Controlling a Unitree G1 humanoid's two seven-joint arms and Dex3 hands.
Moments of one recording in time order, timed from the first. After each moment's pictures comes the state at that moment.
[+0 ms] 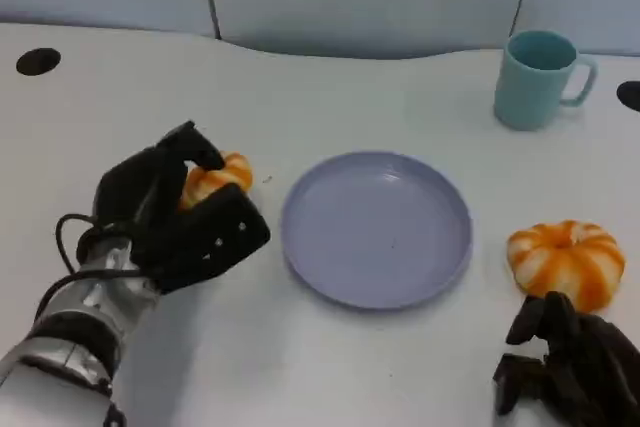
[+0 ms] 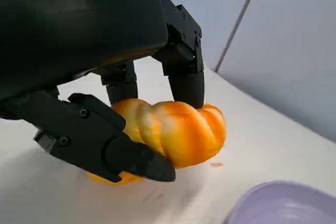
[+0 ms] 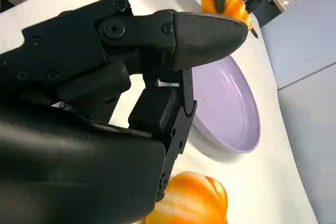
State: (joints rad) left arm -0.82 0.15 -0.29 1.33 0.49 -0.41 0.47; right arm 0.05 -0.04 -0.12 0.20 0.39 0.25 0.42
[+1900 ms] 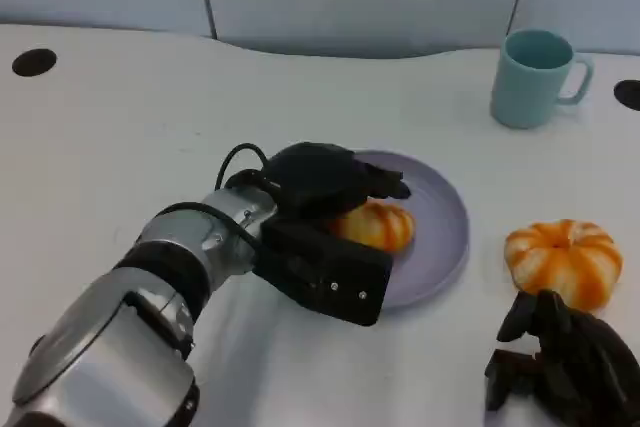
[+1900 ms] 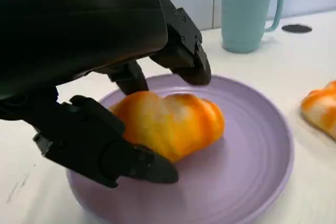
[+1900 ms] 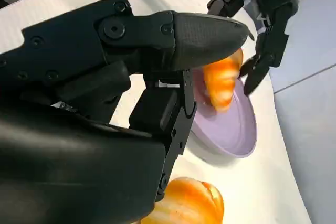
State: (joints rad) left arm -1.01 0.01 -0.66 1.32 0.80 -0.54 0.18; right arm 0.04 -0.03 -0.10 0.22 0.38 0.21 0.42
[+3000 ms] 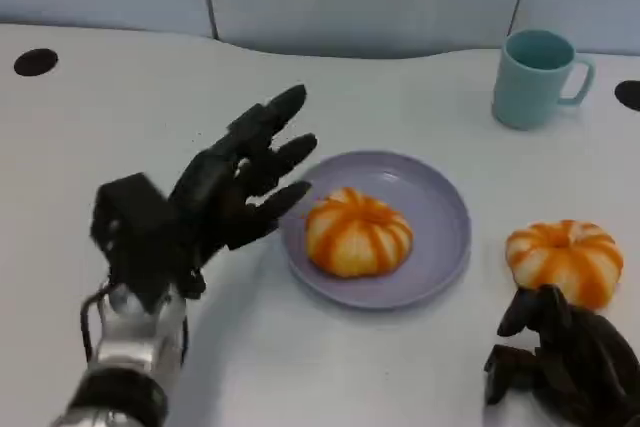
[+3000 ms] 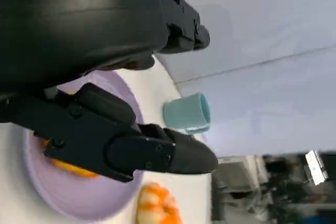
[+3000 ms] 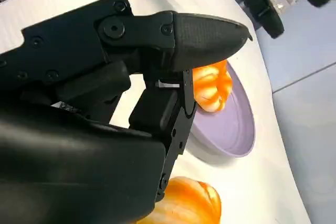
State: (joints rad) left arm -0.55 -0.05 0.10 0.94 -0.29 -0.57 -0.54; right arm 0.01 -0.03 -0.11 0.24 0.39 0.21 0.42
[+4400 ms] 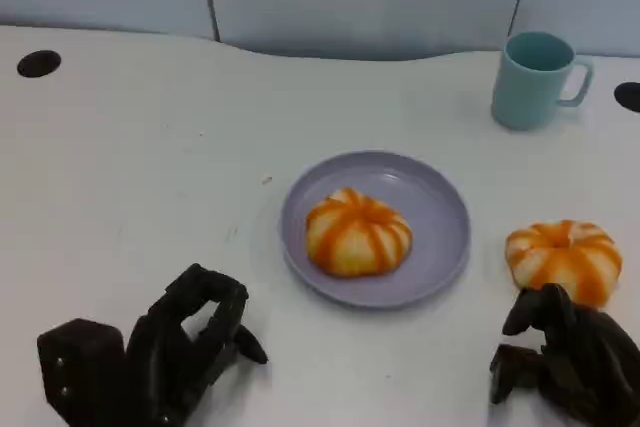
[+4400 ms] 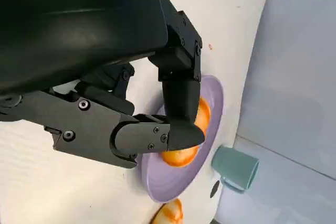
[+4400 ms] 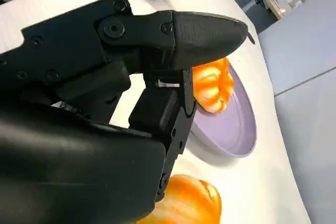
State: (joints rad) left arm -0.05 -0.13 0.12 0.41 -0.29 -0.14 -0.28; right arm -0.01 -0.05 -0.12 0.28 0.38 0.22 0.44
